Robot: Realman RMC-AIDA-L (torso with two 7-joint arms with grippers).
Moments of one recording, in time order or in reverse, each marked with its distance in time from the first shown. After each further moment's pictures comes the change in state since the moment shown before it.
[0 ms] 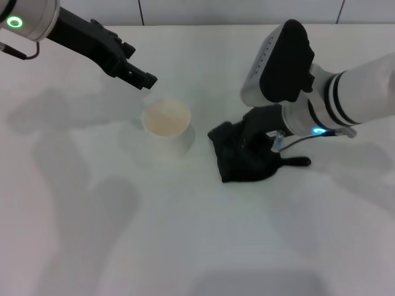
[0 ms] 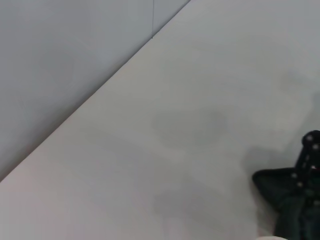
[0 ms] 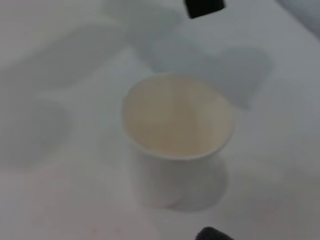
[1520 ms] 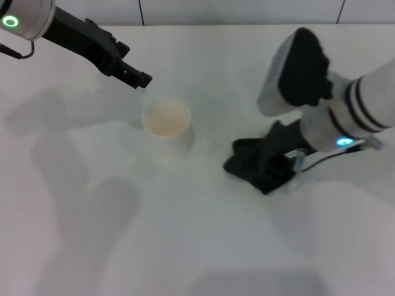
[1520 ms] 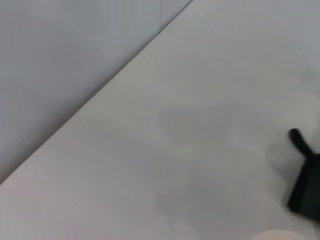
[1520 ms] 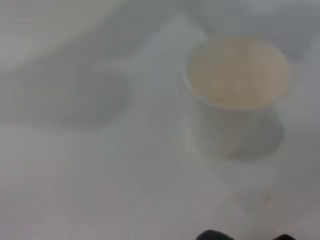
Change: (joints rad) left arm -0.003 -0.004 0.000 -0.023 0.011 -0.003 -0.004; right arm -0.034 -0.008 0.073 -0.115 0.009 -0.283 0.006
